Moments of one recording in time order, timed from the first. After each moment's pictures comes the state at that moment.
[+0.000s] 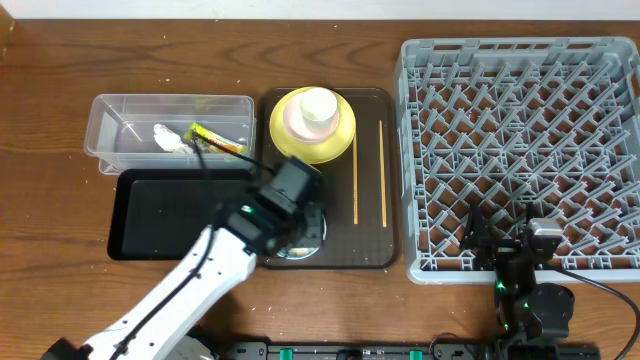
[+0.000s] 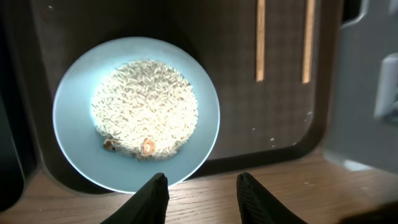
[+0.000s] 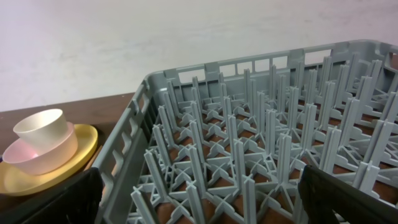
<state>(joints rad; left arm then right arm) -0.65 1.30 0.96 -0.89 0.06 -0.64 -0.01 0.01 0.01 -0.07 -0.05 0.19</state>
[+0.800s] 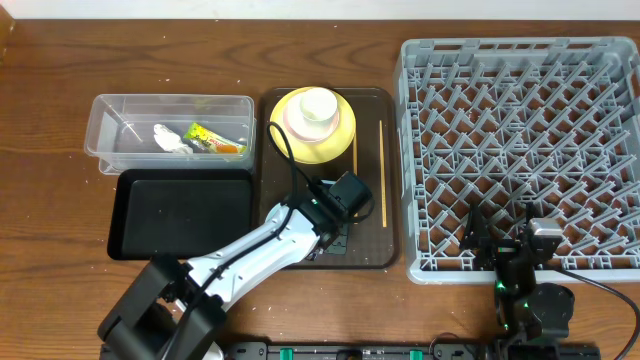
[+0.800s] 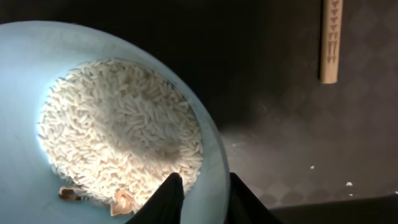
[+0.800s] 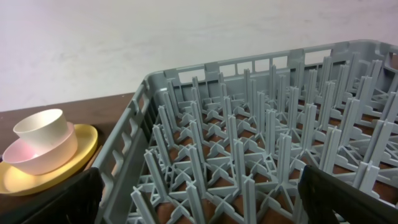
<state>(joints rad) -0.79 1.64 0.96 -0.76 -0.09 -0.67 -0.01 0.01 0.01 -0.07 -0.05 0.19</state>
